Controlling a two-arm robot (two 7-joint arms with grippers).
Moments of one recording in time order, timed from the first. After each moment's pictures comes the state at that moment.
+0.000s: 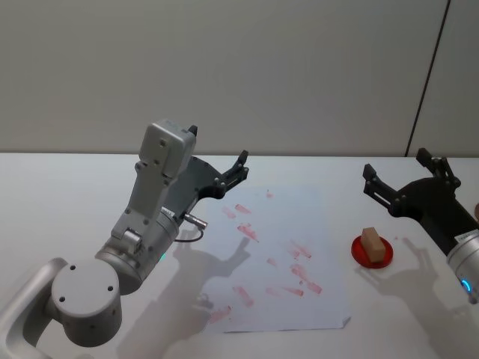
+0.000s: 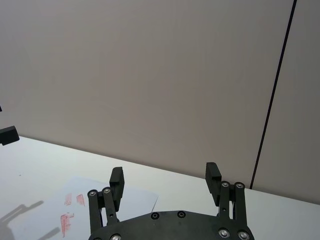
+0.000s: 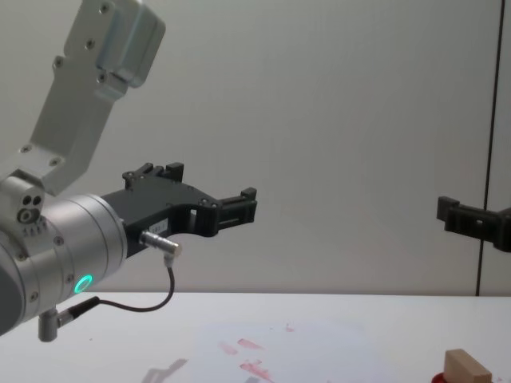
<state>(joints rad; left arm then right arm) -0.24 0.38 0.45 -1.63 -0.20 0.01 -0.01 -0.01 0.34 -0.23 -1.77 0.29 0.03 0.07</state>
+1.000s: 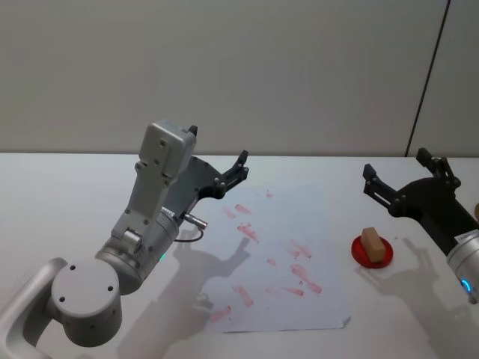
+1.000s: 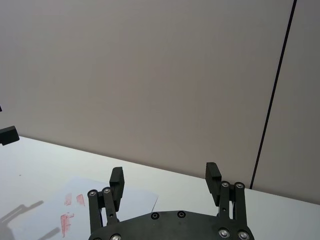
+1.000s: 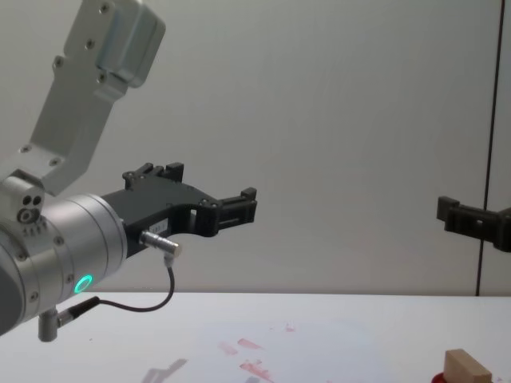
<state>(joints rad) -0.24 0.38 0.45 -1.63 -0.20 0.01 -0.01 -0.01 0.34 -0.23 -1.77 0.29 0.03 0.07</state>
